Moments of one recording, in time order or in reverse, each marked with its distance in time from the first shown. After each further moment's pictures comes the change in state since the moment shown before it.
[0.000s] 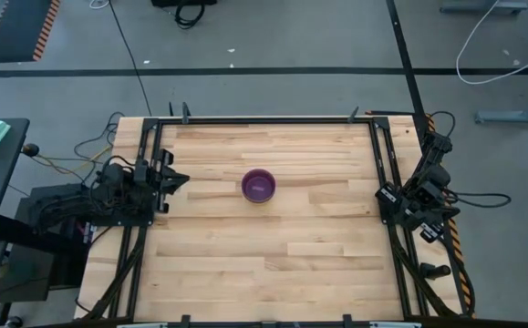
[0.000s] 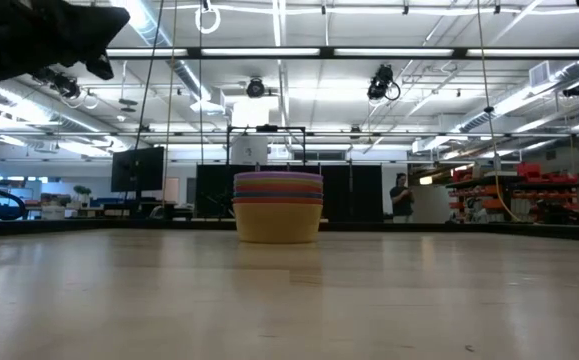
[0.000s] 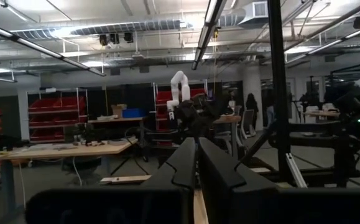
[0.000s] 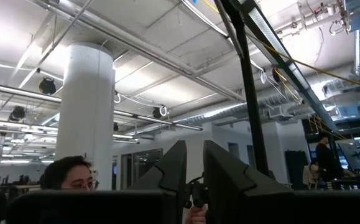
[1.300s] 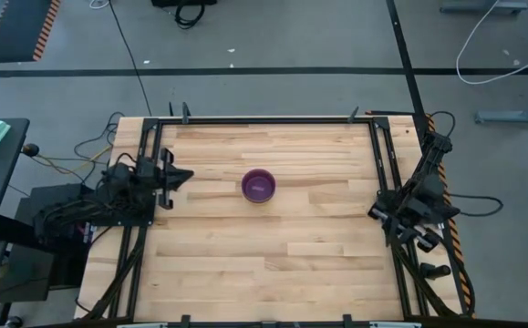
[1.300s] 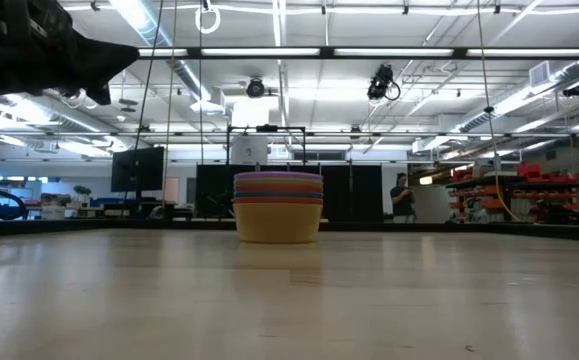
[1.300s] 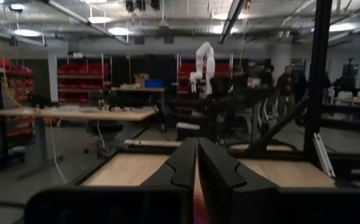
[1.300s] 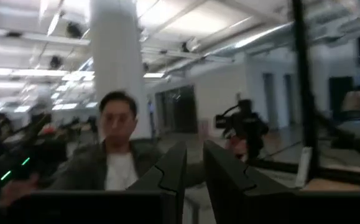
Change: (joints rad) left arm 0.105 -0.077 -0.026 -0.174 -0.014 -0.049; right arm 0.000 0.000 0.001 -0.314 -0.110 0.180
